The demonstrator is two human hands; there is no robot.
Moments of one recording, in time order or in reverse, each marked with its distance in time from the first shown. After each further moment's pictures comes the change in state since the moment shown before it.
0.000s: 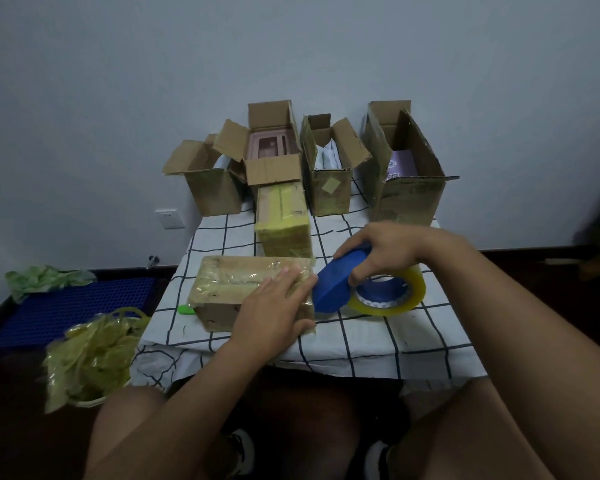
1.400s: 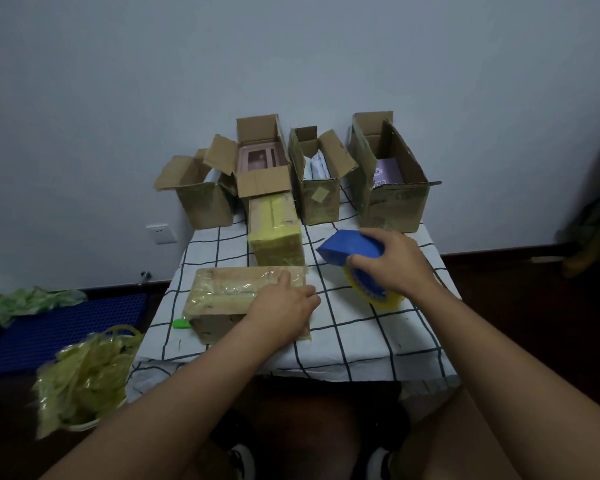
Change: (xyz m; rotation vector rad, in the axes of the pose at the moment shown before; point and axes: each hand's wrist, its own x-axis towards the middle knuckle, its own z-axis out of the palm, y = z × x) left_hand 0.032 0.022 -0.036 0.421 -0.366 0.214; right_hand -0.001 0.030 0.062 0.289 0.750 0.322
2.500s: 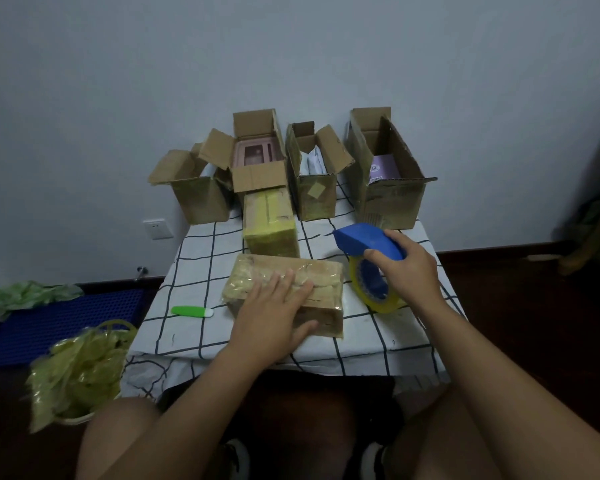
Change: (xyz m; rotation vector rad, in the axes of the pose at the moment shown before) left_hand -0.017 0.014 0.032 -0.342 0.186 -0.215; right_hand -0.018 0.029 0.007 0.387 0.183 0.179
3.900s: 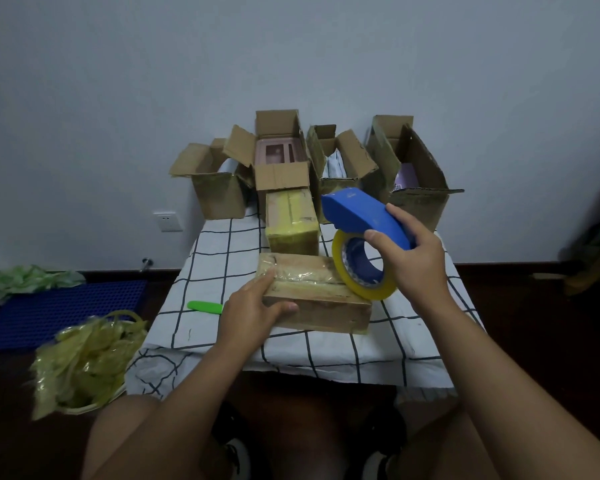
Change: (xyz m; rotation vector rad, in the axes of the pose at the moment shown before) left_hand -0.009 -0.057 0.018 -0.737 0.219 -0.439; right_hand -0.025 -0.068 0.019 0.298 0.011 -0.224
